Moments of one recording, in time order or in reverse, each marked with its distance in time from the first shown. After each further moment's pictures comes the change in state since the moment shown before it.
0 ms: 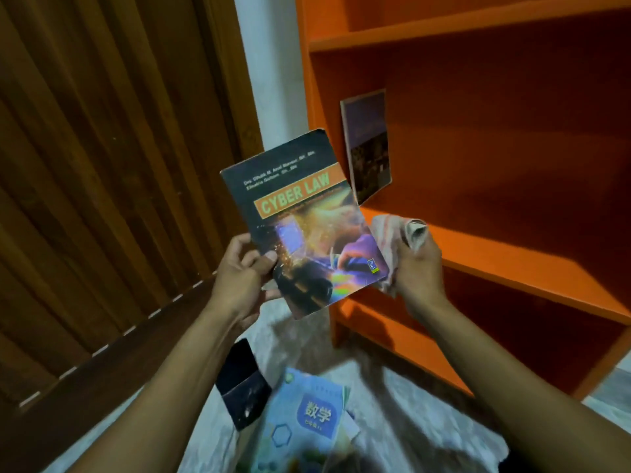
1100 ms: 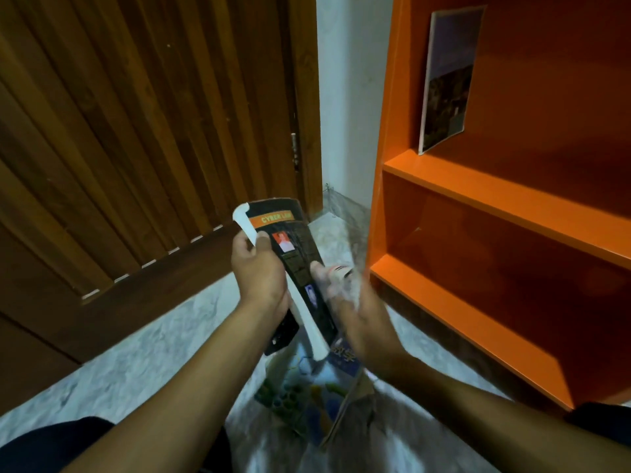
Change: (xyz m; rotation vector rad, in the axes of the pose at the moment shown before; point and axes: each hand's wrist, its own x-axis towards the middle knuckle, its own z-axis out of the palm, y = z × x) left_hand -0.044 -0.050 -0.041 -0.167 0.571 -0.047; right_hand -0.151 0.072 0.054 -0.169 -0.690 0.123
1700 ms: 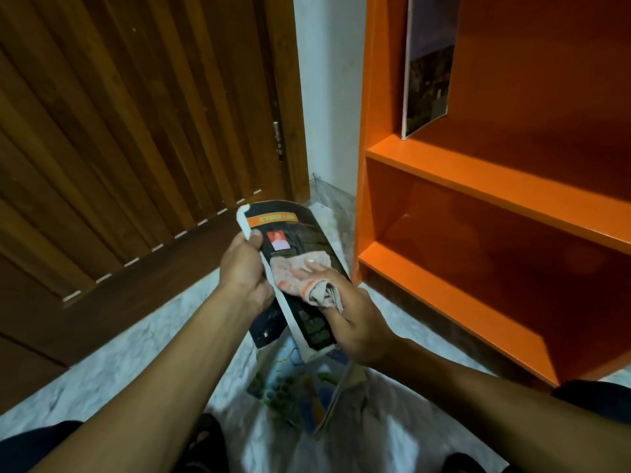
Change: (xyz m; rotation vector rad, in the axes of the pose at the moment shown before) left_hand 0.009 -0.002 -0.005 -0.085 -0.137 -0.374; right_hand 0.004 0.012 -0.009 -0.246 -0.086 -0.413
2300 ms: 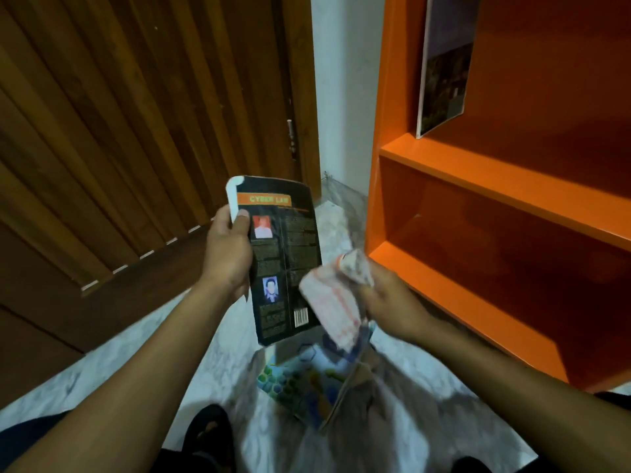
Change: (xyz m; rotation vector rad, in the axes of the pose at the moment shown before) left_hand 0.004 0.027 -0.025 0.469 -0.052 0.425; right_hand 0.012 0.010 -0.035 0.114 -0.116 0.233
